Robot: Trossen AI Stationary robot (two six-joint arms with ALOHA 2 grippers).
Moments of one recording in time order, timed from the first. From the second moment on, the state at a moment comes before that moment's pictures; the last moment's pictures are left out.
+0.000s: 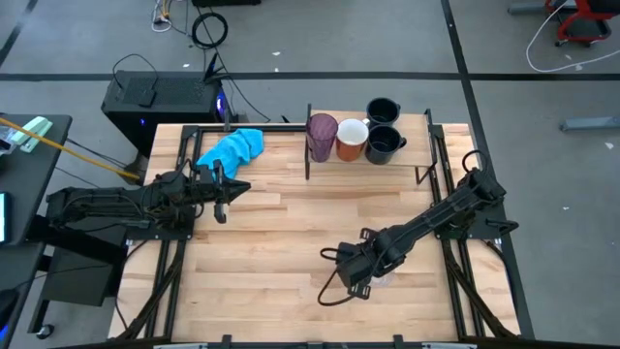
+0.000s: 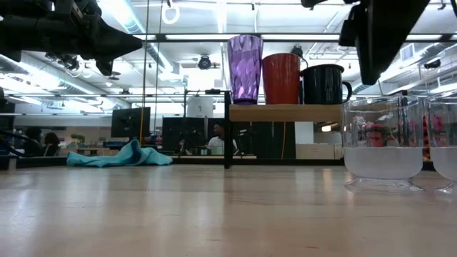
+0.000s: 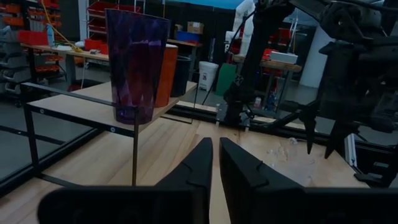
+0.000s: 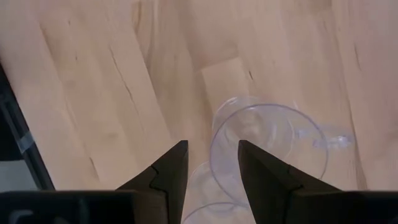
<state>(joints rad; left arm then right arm) 0.11 0.44 0.17 0.32 -0.09 -0.14 0.50 1.81 1.45 -1.04 0.09 0.81</state>
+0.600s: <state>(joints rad) 0.11 0.44 0.17 0.32 -0.09 -0.14 0.52 1.87 1.45 -1.08 0.09 0.73</state>
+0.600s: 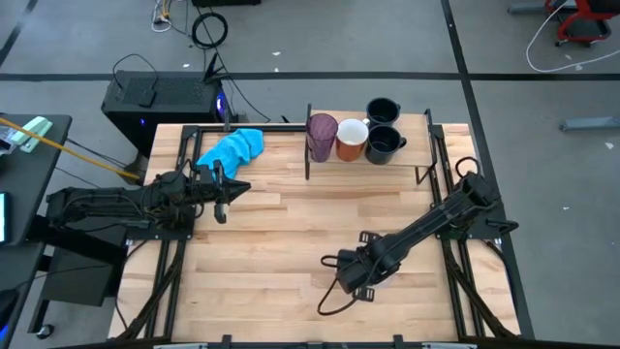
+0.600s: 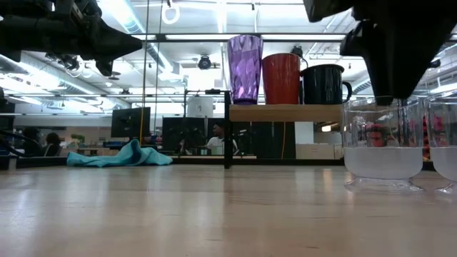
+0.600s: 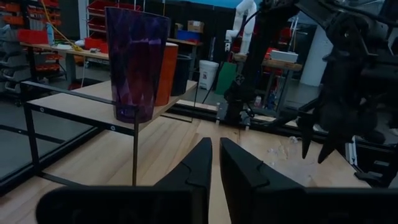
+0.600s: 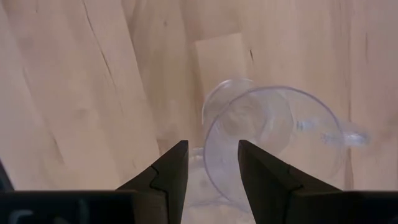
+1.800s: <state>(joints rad) 0.11 0.44 0.17 0.32 -0.09 -0.15 0.41 1.84 1.44 -1.21 0.10 0.66</state>
